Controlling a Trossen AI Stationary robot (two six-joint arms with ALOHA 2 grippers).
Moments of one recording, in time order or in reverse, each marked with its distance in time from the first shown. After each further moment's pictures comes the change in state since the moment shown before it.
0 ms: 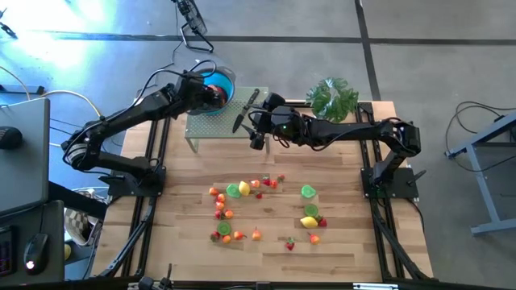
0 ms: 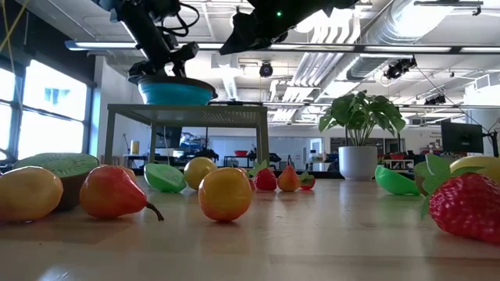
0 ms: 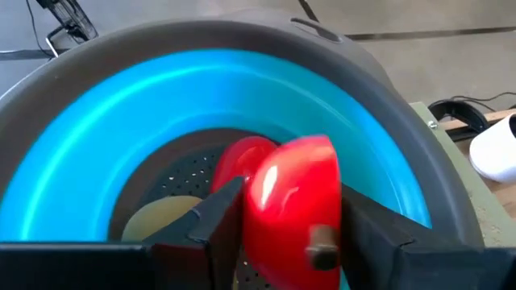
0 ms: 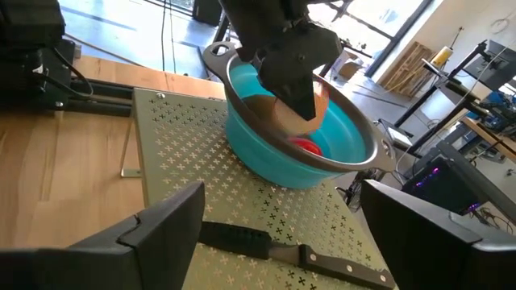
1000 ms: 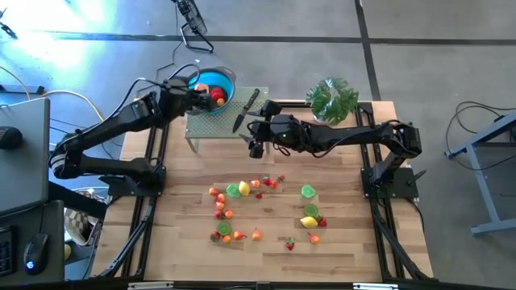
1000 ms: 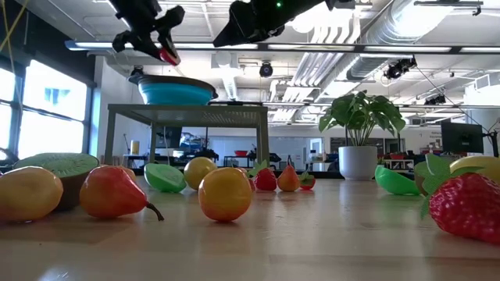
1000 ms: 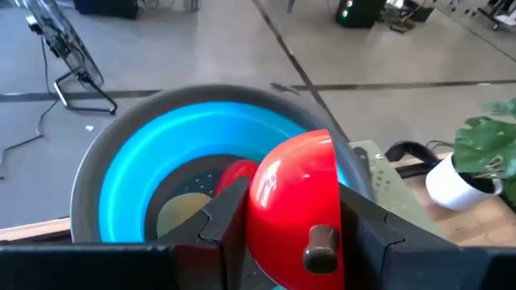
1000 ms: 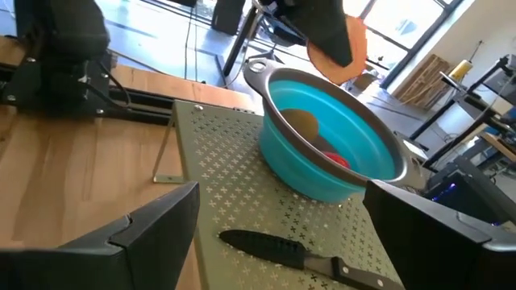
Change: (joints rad) left arm -0.142 -0.202 0.000 -0.072 -0.169 -0.040; right arm 0.060 -0.001 0.000 0.002 0.000 -0.002
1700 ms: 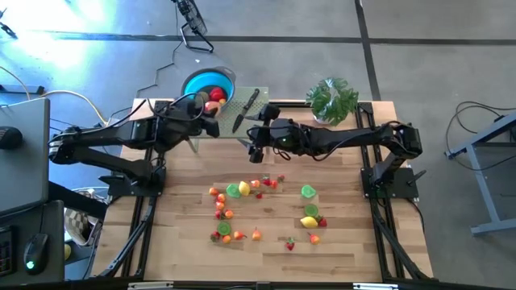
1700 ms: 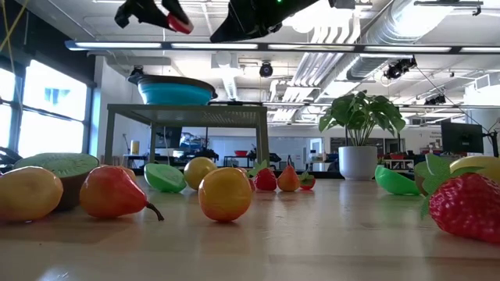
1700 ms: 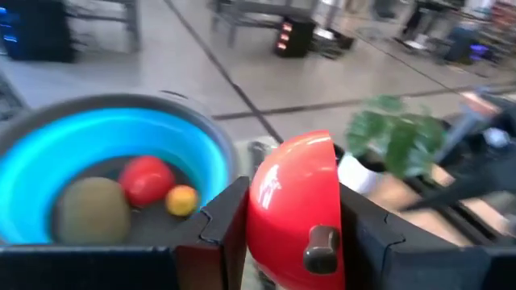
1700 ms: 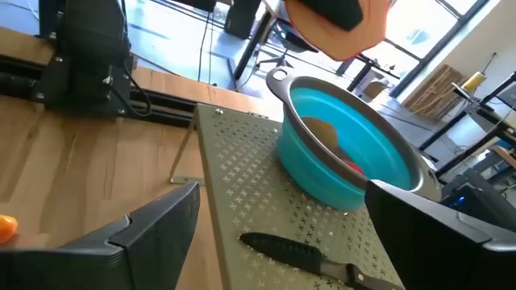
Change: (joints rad) left arm -0.452 -0.029 0.000 0.054 -0.322 -0.069; right arm 0.033 0.000 0.000 -0.003 -0.008 -0.022
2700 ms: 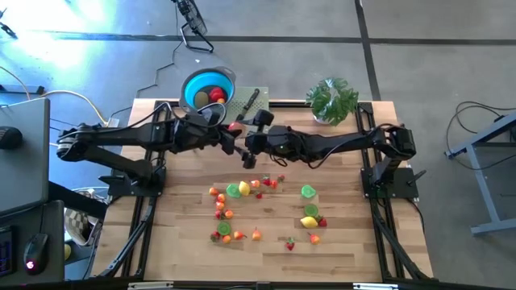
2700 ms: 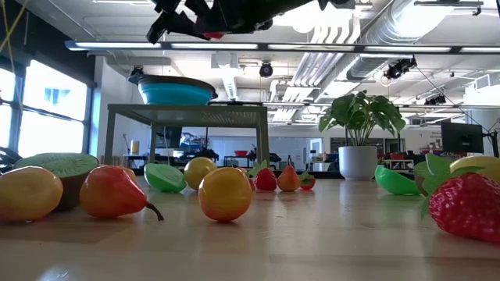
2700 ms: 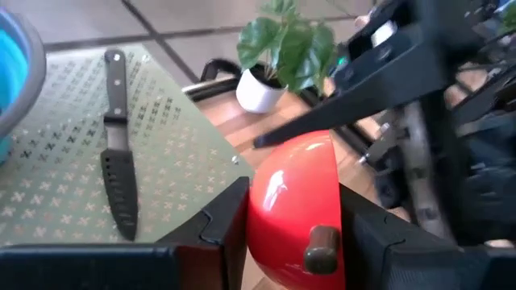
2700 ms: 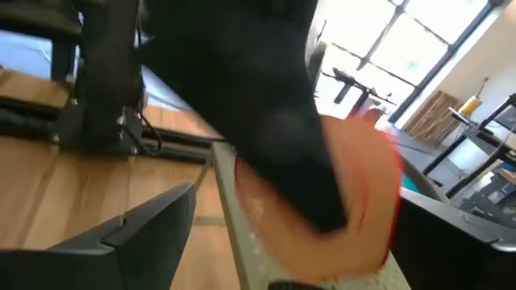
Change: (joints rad) left arm -0.009 0.137 -0.002 0.122 0.411 -0.064; right arm 0.042 0.063 0.002 0.160 0.008 -0.003
